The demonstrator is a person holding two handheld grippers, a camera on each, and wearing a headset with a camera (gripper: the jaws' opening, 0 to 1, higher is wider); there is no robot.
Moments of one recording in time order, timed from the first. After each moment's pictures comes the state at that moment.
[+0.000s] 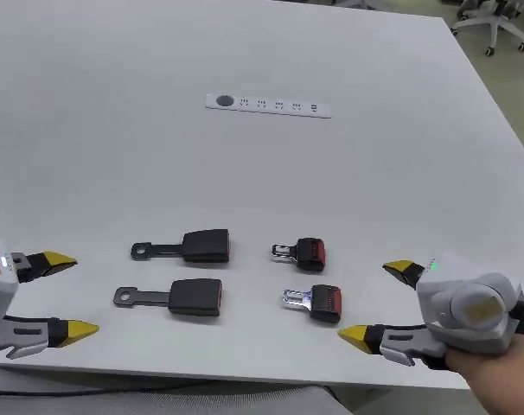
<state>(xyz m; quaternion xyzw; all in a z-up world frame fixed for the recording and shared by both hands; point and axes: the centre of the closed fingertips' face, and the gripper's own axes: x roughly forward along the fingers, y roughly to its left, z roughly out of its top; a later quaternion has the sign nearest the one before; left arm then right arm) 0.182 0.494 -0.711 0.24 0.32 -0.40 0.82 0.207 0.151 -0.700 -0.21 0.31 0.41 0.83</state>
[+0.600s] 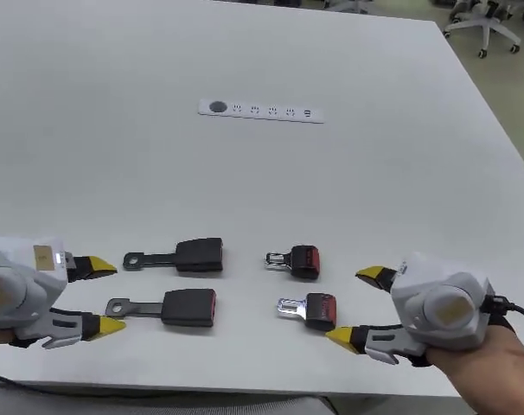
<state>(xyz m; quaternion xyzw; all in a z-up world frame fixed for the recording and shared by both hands) 0.205 0.430 -0.717 0.28 0.32 -0.47 0.78 0.210 0.166 -0.717 -0.25 0.31 0.46 0.79</state>
